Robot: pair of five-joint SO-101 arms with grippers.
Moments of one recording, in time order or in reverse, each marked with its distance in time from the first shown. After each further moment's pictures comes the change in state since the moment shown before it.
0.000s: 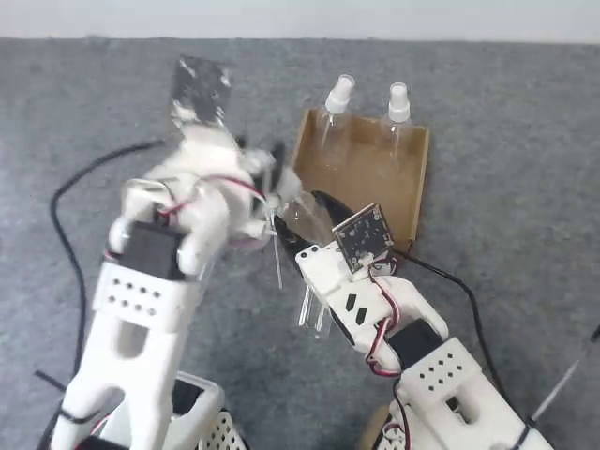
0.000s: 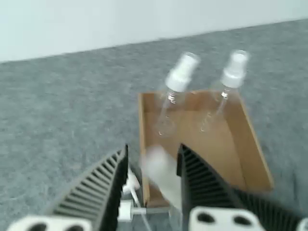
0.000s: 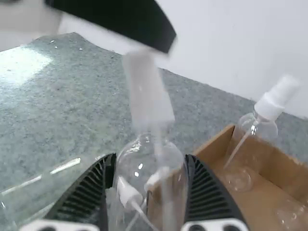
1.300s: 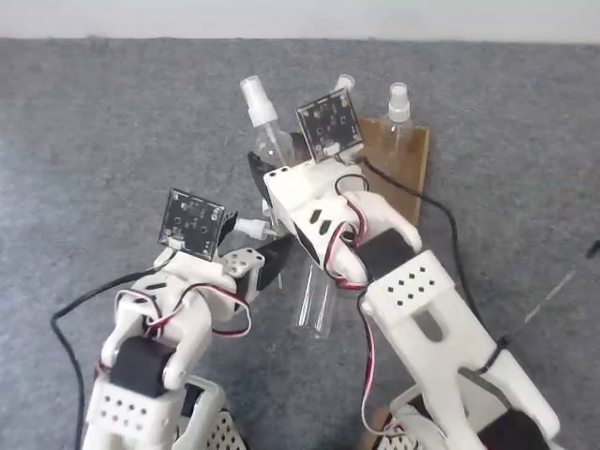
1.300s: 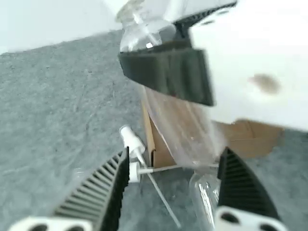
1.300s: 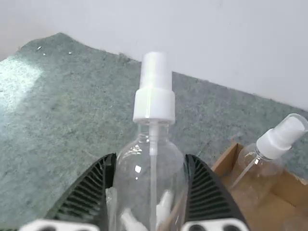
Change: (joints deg) left arm 0.3 -42.2 38.8 -1.9 -3.5; right arm 1.0 31.8 -43.9 21.8 -6.3
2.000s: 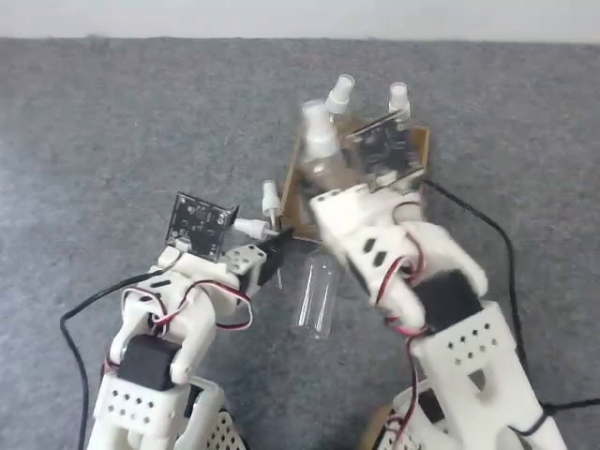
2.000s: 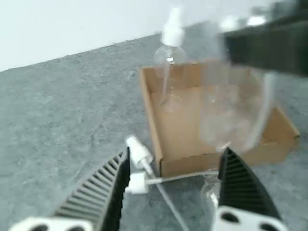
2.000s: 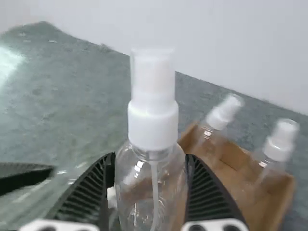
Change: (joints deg) left arm -1.4 -0.5 5.2 -7.0 -2.5; right arm 9.4 -19.7 5.1 15.0 5.5
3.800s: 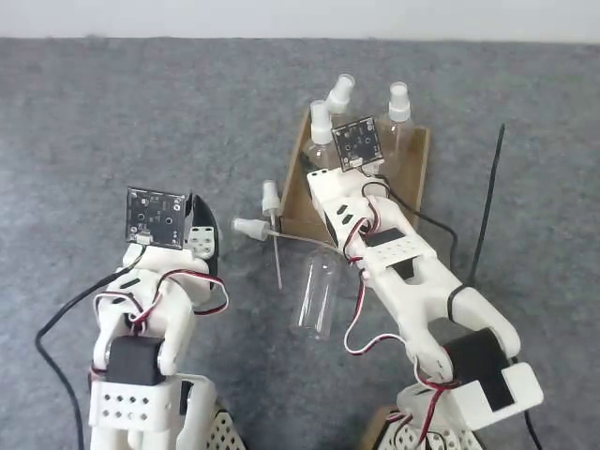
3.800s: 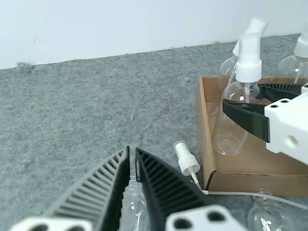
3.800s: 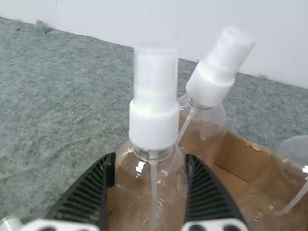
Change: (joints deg) left arm -12.0 -0.2 0.0 -2.4 0.1; right arm 2.6 46.7 9.1 -57.5 0.3
